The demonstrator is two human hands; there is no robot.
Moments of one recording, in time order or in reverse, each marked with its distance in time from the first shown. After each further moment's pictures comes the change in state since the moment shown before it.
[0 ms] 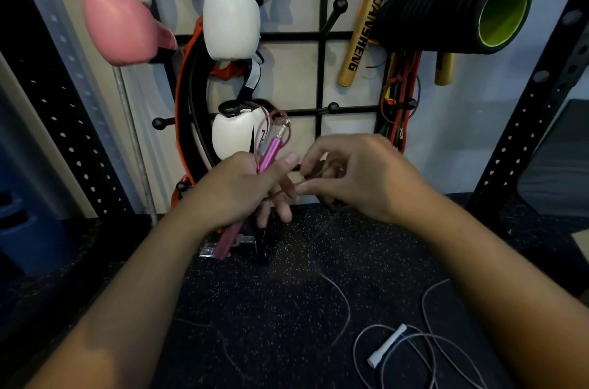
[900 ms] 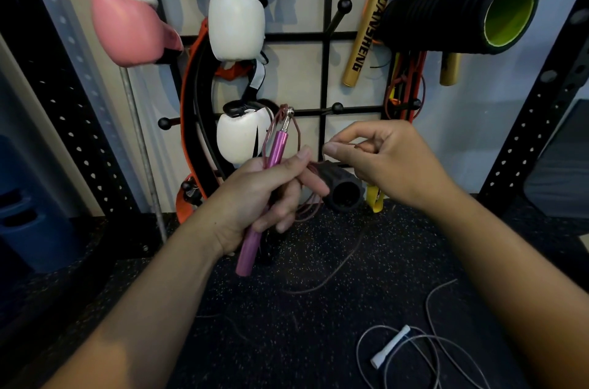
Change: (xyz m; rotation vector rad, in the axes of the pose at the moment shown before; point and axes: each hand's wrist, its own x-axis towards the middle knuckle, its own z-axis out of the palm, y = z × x) left_hand -0.011 0.007 0.017 -0.652 -0.150 0.094; right_hand 0.004 0.029 -0.008 0.369 0.177 0.053
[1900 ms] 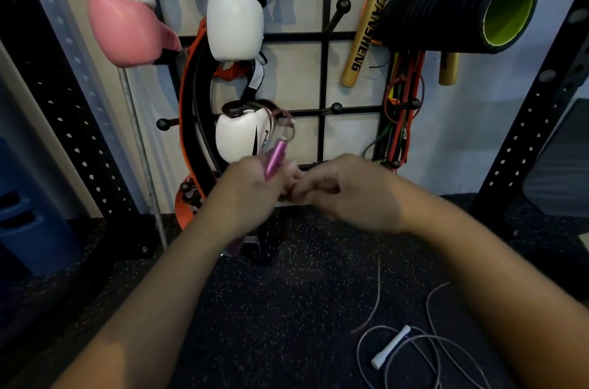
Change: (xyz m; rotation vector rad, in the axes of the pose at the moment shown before) left_hand 0.005 -0.004 -0.007 0.758 0.334 -0.006; right_hand -0.008 -0.022 0.026 -0.428 -0.454 0.046
